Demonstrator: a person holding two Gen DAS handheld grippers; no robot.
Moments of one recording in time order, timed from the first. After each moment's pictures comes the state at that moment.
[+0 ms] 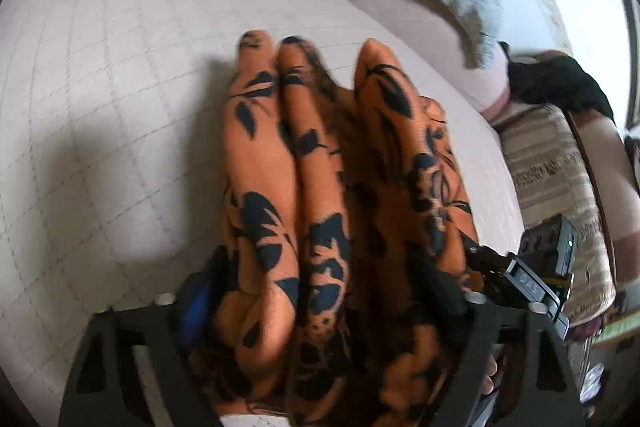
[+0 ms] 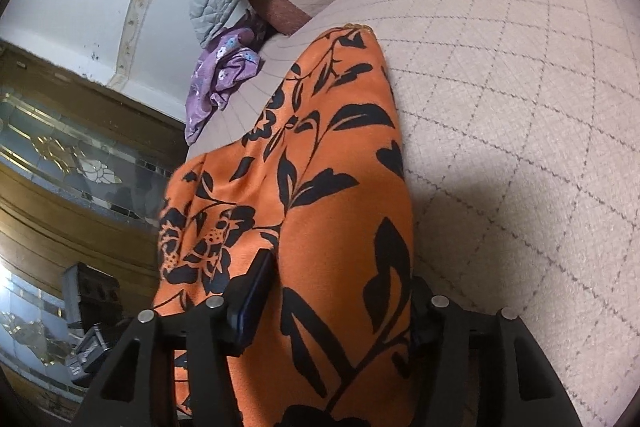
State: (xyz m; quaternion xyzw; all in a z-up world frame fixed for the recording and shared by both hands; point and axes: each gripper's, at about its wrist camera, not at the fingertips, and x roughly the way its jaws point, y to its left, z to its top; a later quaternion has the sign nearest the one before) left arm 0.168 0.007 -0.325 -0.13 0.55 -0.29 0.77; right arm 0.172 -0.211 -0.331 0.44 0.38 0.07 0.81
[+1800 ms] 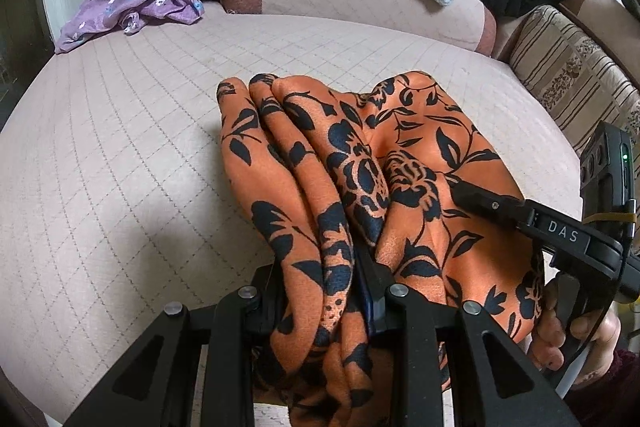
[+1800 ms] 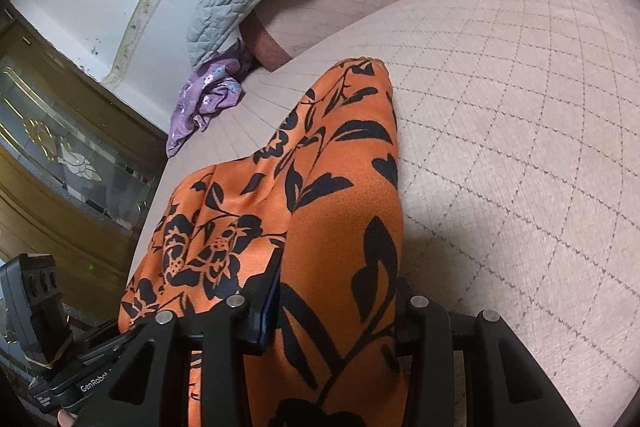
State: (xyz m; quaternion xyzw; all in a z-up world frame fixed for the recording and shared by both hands) left arm 0.110 -0.089 -0.294 0.07 0.48 -0.27 0.83; right arm 0.125 -0.259 -0.320 0.38 0.36 0.02 0.85
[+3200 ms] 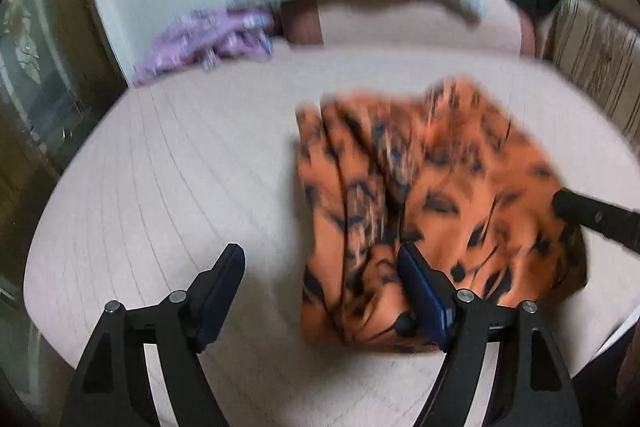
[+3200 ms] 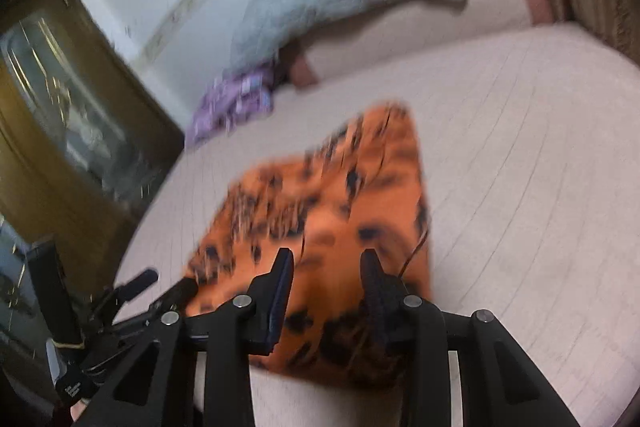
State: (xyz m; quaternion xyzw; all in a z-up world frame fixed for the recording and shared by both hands) left arm 0.059 -0.075 -0.292 0.15 0.41 -0.15 0.89; right arm 0.059 -0.215 -0.264 0.30 0.35 0.01 0.89
